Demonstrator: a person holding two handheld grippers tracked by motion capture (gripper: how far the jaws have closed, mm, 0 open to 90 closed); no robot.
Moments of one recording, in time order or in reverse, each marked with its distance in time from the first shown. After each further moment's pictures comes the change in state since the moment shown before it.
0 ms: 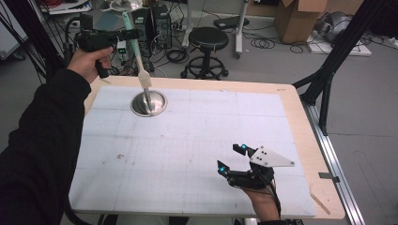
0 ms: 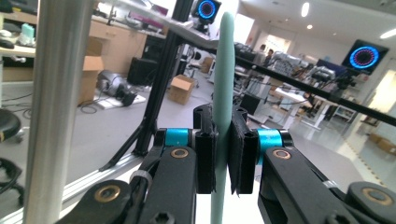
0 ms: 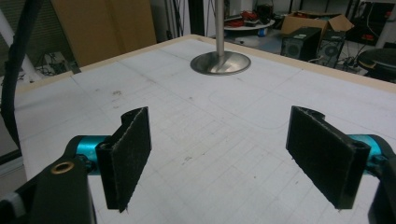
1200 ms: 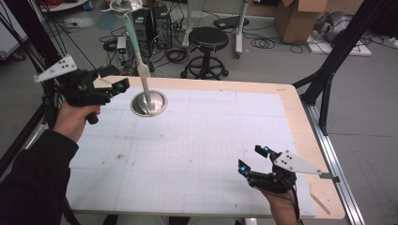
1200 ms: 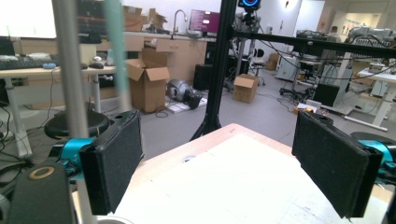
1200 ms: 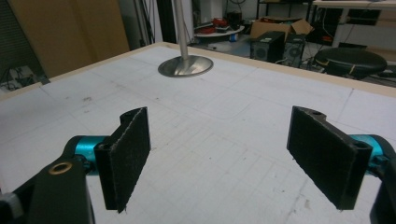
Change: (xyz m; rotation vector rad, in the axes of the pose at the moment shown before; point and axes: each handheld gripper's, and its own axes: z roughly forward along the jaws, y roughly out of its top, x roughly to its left) left arm -0.107 -0.096 -0.058 -0.043 0.281 0.237; right arm -0.023 -0.008 -0.045 -0.038 -0.121 0.042
